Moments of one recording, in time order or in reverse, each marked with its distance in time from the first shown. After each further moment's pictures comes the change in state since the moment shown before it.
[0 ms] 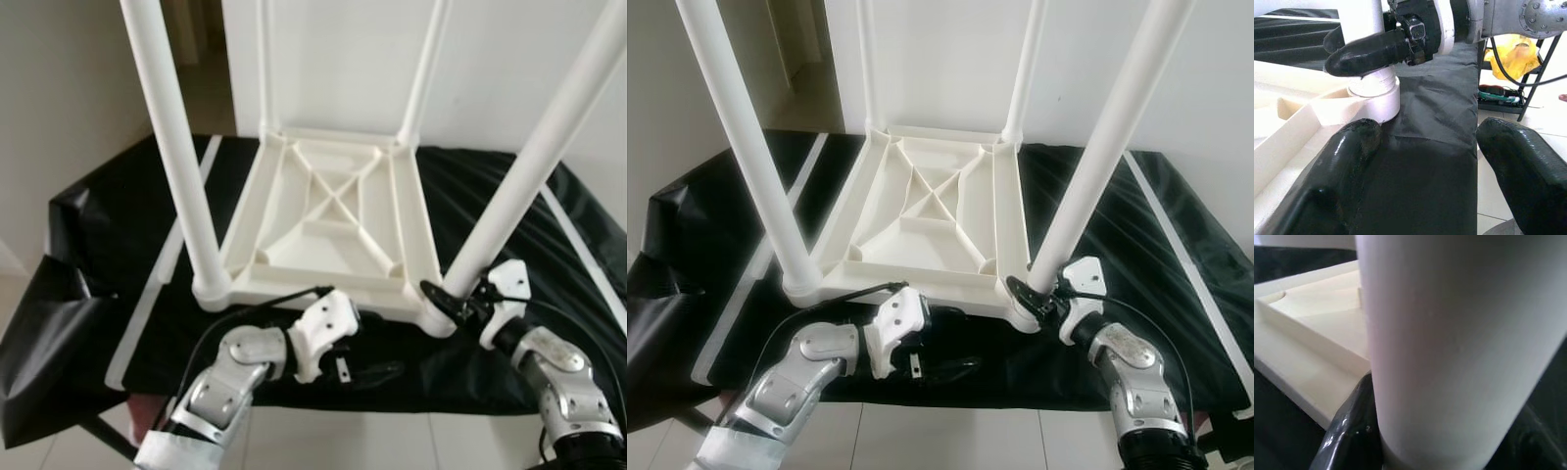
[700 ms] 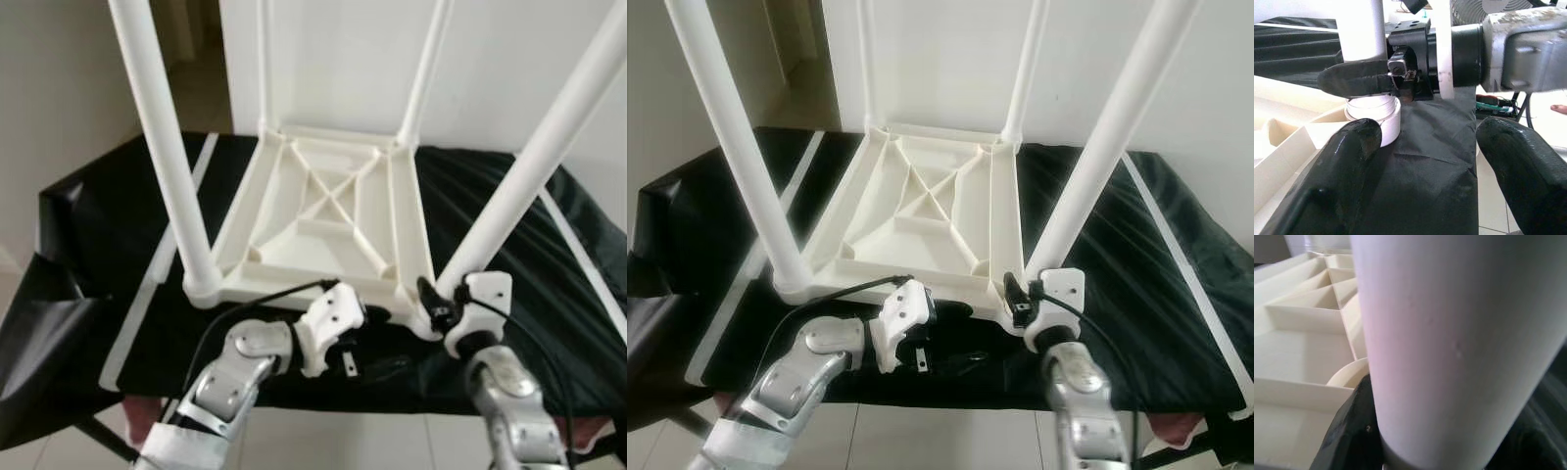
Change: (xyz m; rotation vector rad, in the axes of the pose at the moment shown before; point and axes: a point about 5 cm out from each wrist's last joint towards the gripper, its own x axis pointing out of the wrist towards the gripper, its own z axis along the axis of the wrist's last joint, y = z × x) left arm 0.006 0.002 0.007 -0.023 -0.033 -0.013; right arm 0.006 0.051 0.009 0.120 0.010 -0.550
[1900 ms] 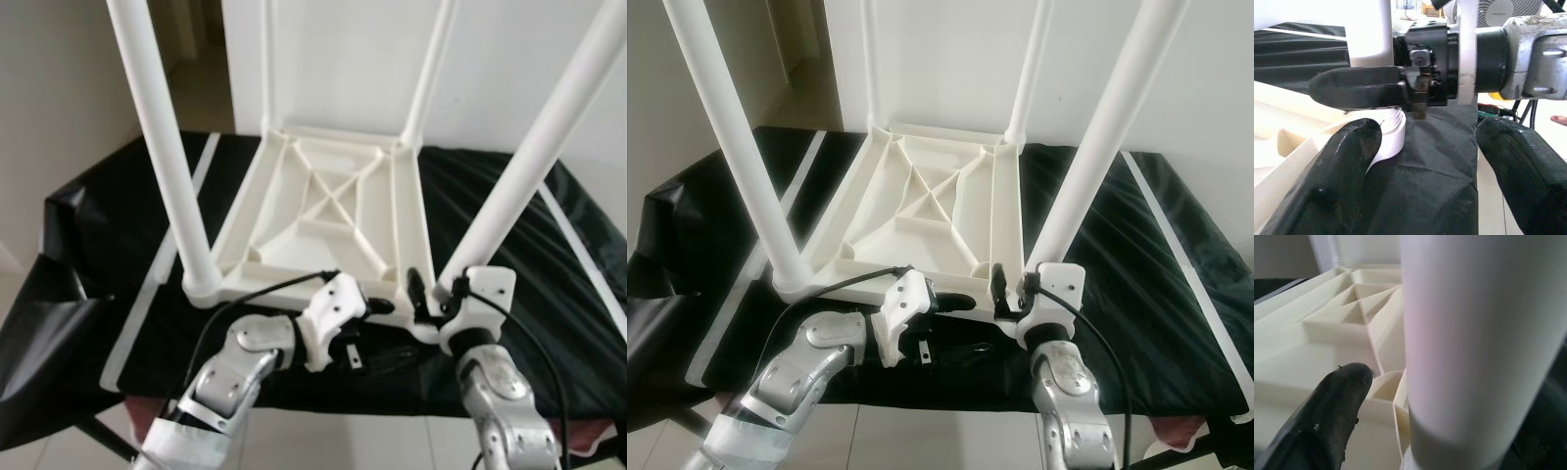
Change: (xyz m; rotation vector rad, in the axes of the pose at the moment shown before) left arm 0.002 0.000 0.010 -0.030 -0.028 -0.014; right arm -0.012 -0.001 0.017 0.008 -0.026 0.167
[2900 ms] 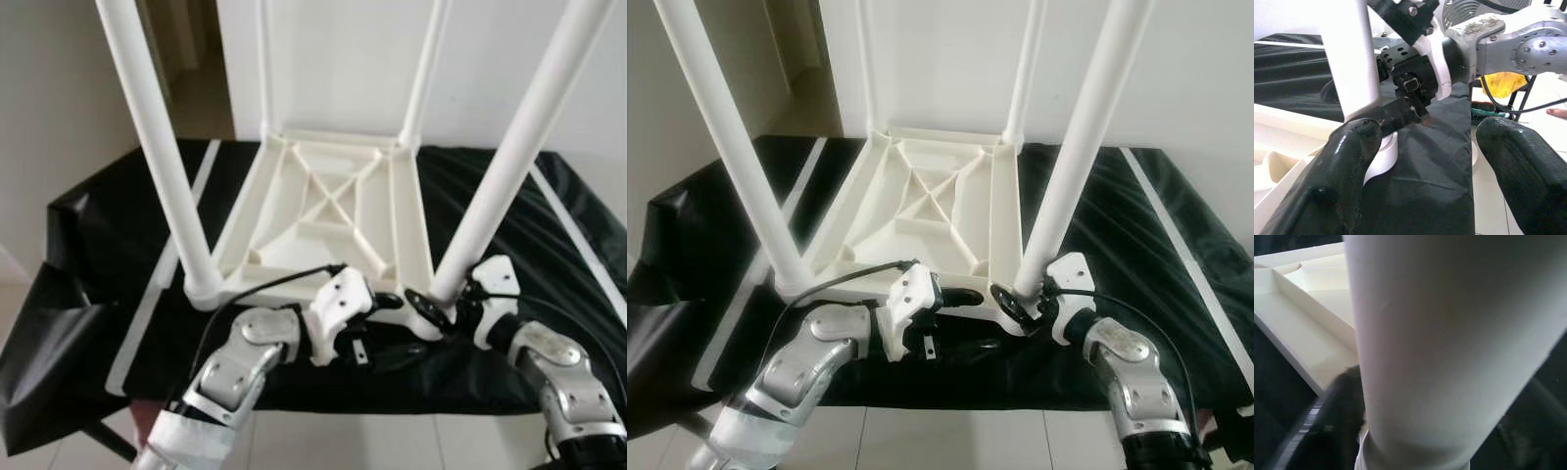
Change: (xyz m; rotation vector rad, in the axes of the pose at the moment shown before) left arm 0.003 0.003 0.009 0.030 -0.011 -0.011; right arm 0.031 -0.040 -0.014 -0.218 0.121 0.466
